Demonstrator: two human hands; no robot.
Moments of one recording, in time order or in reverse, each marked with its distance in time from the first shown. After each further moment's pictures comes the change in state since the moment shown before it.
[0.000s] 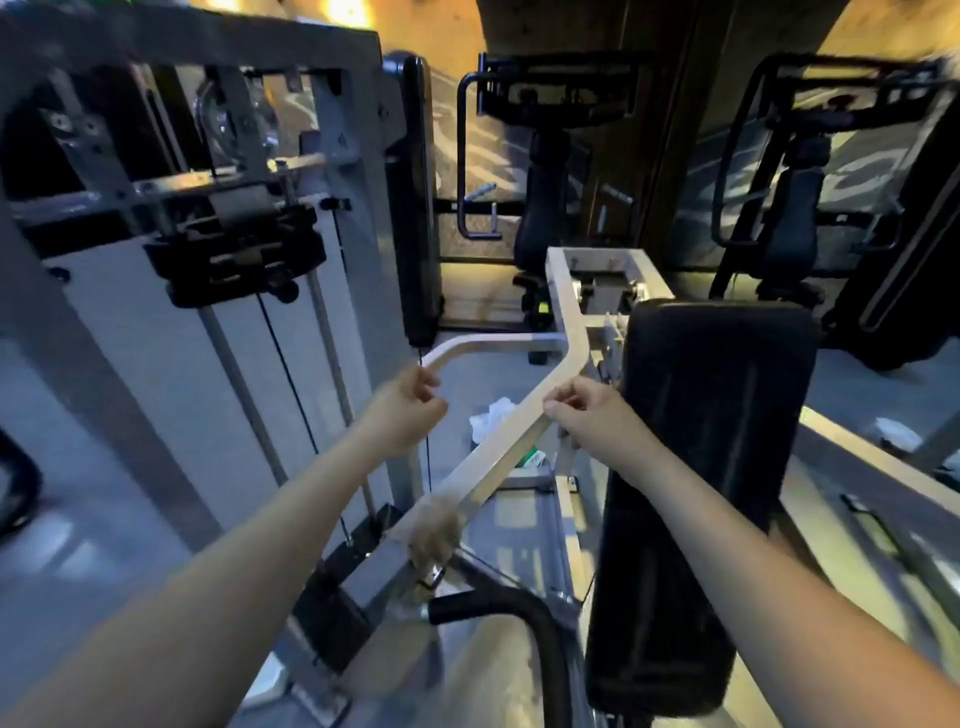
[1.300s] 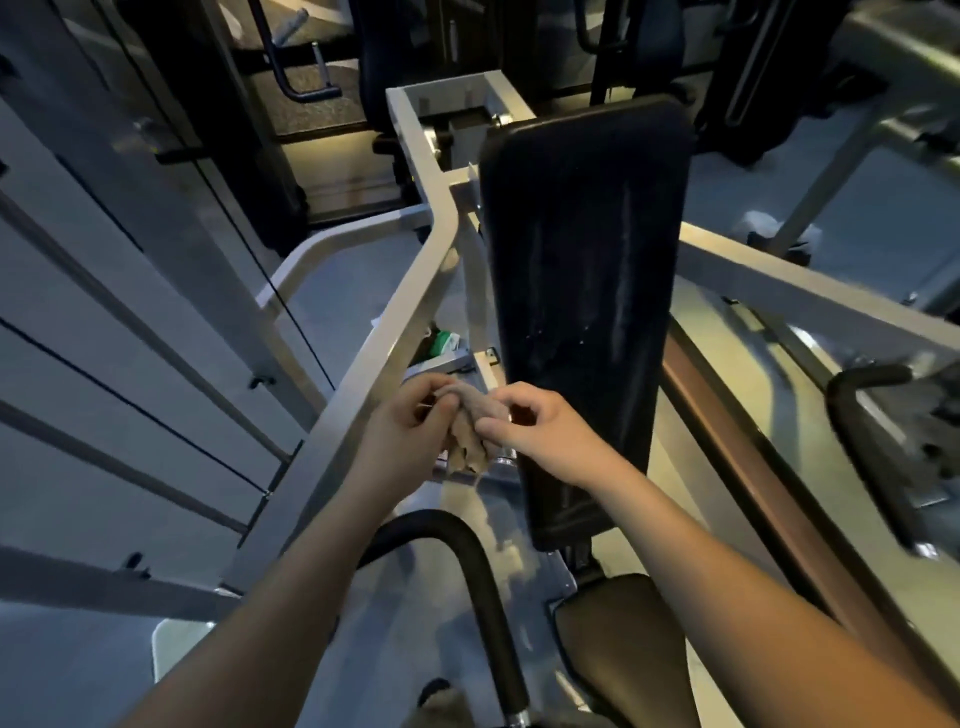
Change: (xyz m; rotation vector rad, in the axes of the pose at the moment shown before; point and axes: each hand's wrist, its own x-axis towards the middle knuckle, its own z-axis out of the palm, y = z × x) left_hand -0.049 0.016 0.161 -0.182 -0.298 0.201; right_hand -0.073 0.138 -0.004 0.262 -0.040 0.065
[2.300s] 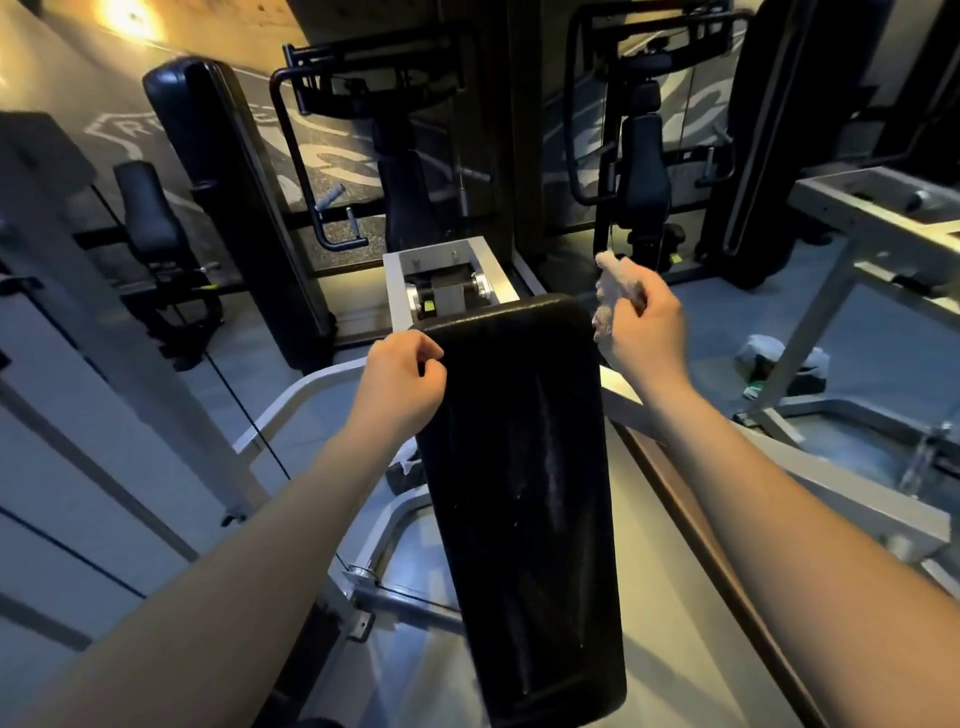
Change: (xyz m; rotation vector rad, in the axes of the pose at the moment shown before) left_hand 0.190 0.166 0.042 0.364 0.280 0.221; right_hand 0.121 -0.091 -0.288 -0.022 0.784 -0.260
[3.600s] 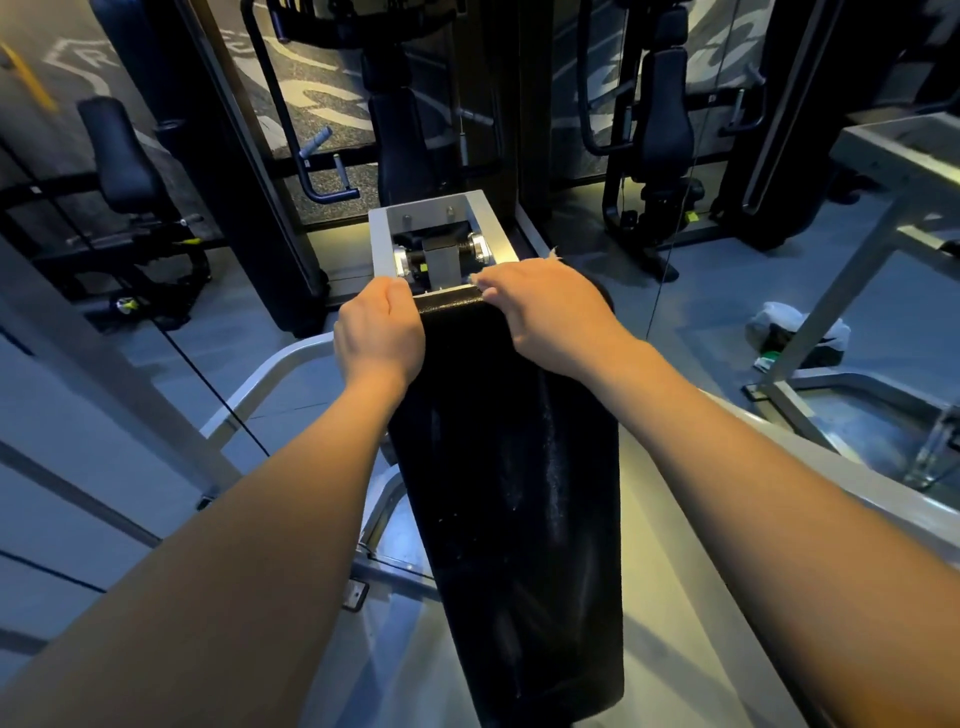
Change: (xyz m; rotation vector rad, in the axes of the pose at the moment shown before) left_hand 0.092 -0.037 0.060 0.055 0.291 -0.236; right_hand 0.037 0.000 0.080 -0.719 -0.631 -0.639
